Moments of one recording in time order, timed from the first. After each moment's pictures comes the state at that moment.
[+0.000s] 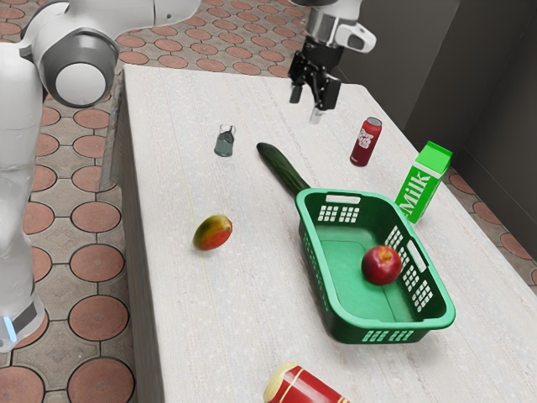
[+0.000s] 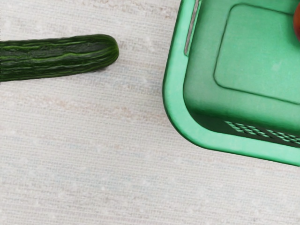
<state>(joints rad) -0.11 0.18 0.25 -1.20 -0.11 1.32 -0.03</state>
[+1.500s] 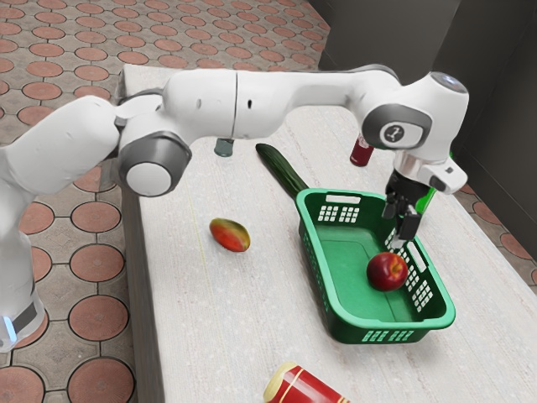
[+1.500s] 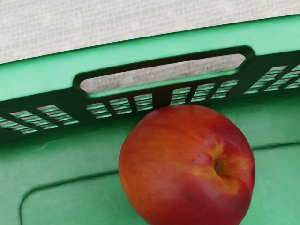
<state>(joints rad) -0.26 0.74 0.12 -0.76 -0.09 1.56 0.08</state>
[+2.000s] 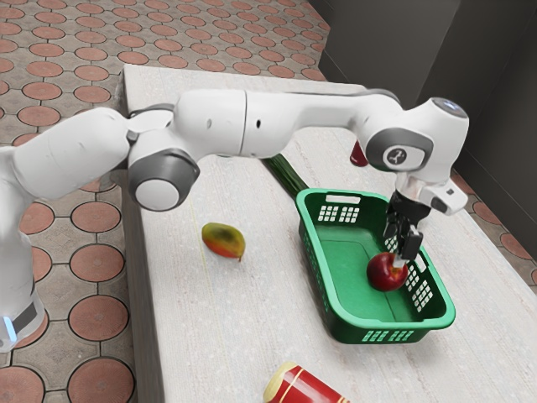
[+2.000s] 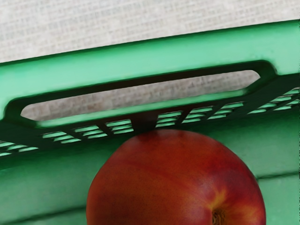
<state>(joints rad) -0.26 0.83 0.12 -0.70 -0.13 1.59 0.07</state>
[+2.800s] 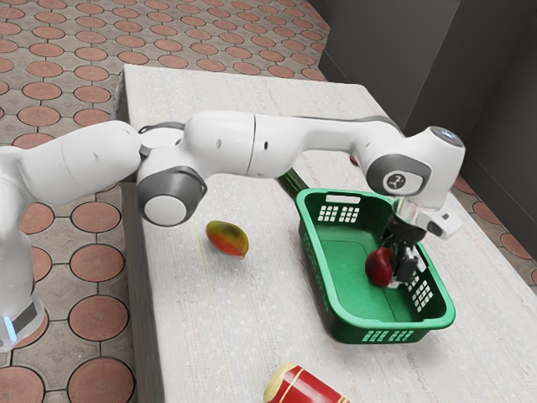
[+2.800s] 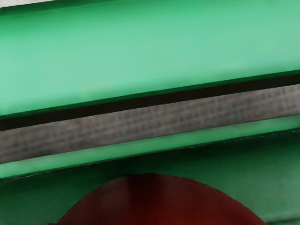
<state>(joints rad) -0.23 0.94 0.07 -0.63 -0.13 1.59 0.06</state>
